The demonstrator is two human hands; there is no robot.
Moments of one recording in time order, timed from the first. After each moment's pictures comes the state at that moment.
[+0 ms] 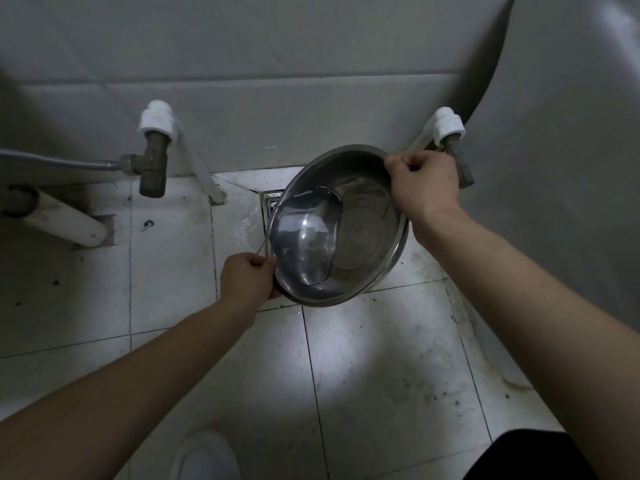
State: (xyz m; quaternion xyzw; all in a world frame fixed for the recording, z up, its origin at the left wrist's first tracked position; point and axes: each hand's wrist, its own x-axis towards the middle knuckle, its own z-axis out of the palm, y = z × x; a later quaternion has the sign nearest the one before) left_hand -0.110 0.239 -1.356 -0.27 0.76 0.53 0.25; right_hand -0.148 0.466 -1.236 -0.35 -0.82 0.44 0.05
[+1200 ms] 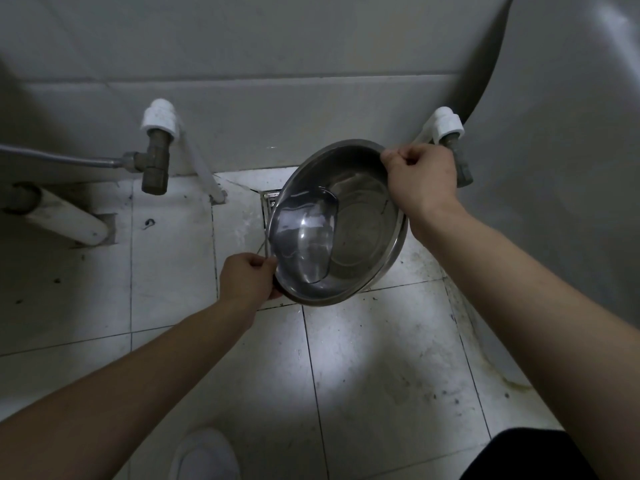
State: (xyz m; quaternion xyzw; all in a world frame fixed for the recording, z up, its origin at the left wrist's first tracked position) left_hand -0.106 0.236 -1.356 -0.26 0.76 0.54 0.24; right_hand -0.150 0.459 -1.230 -0.34 -0.83 0.44 0.05
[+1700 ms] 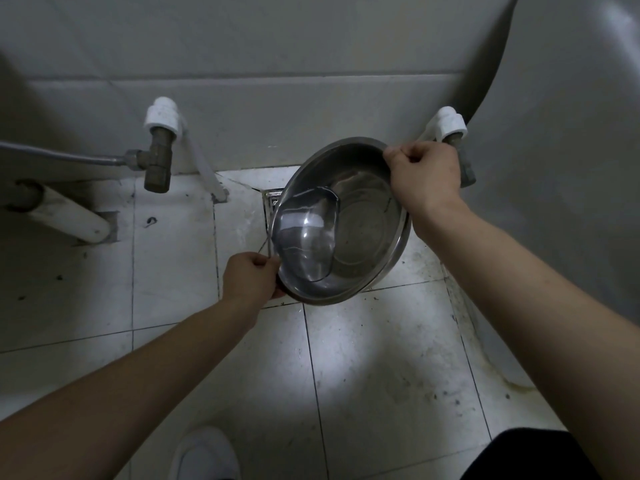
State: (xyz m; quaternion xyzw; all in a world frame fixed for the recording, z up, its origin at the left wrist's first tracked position) left_hand -0.104 0.239 -1.349 -0.27 0.76 0.54 0.25; right_hand -0.150 0.458 -1.228 -0.33 -0.83 0.44 0.05
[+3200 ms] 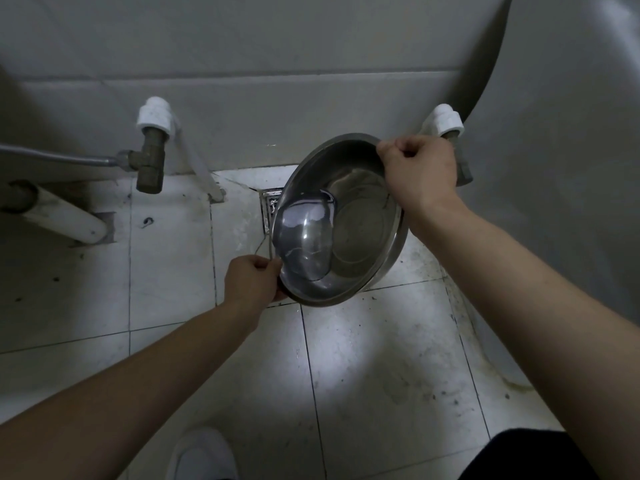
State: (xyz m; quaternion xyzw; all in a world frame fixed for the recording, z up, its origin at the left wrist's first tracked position) left_hand -0.100 0.247 -1.351 -0.26 0.76 0.54 0.25; right_hand -0.149 0.456 -1.221 -0.32 -0.82 0.46 0.06
